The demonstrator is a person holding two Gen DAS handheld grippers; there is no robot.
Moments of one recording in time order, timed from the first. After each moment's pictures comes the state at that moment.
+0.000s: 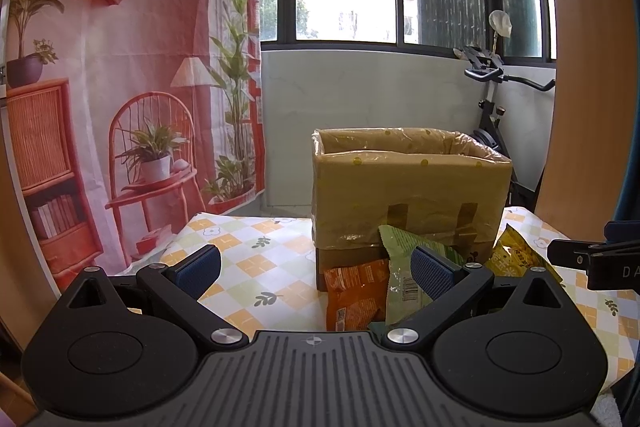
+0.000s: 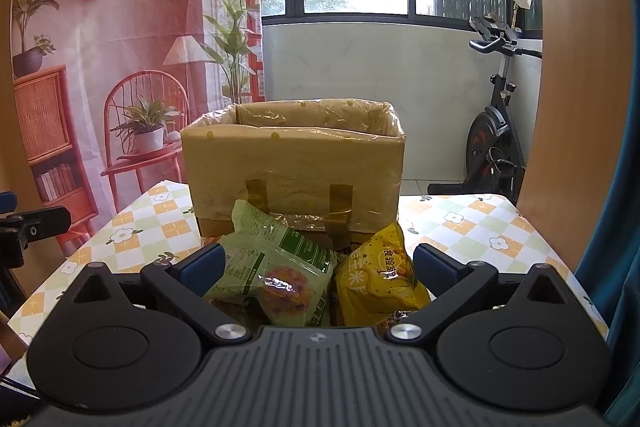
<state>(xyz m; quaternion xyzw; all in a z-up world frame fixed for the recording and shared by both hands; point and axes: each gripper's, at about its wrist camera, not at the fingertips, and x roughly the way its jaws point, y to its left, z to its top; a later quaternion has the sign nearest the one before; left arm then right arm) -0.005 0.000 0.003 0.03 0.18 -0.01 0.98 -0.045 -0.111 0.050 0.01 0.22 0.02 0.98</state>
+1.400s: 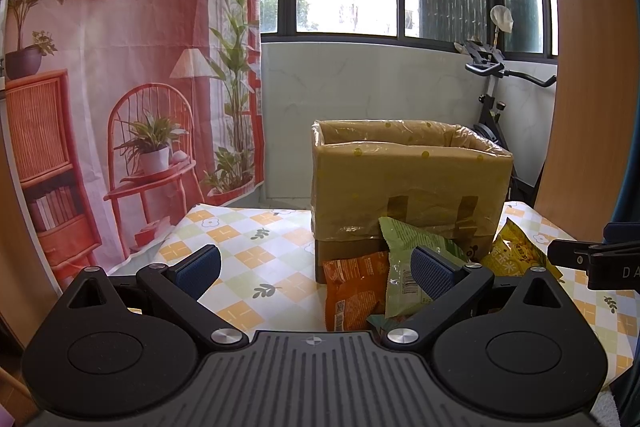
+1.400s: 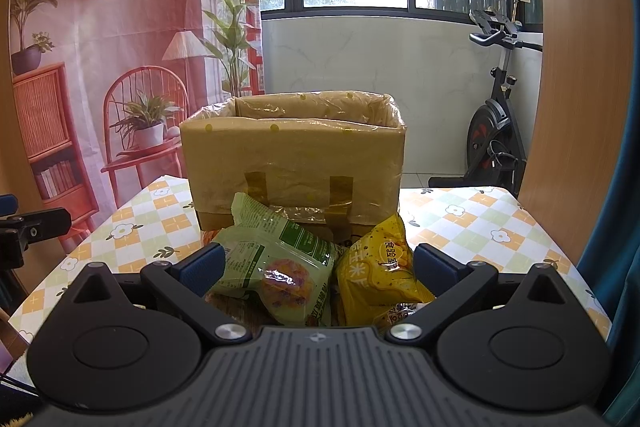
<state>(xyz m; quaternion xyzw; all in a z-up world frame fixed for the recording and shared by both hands) -0.005 0.001 -0.001 0.03 0.18 -0.01 0.98 -0.045 -0.111 0.043 0.01 0.23 0.02 0.97</state>
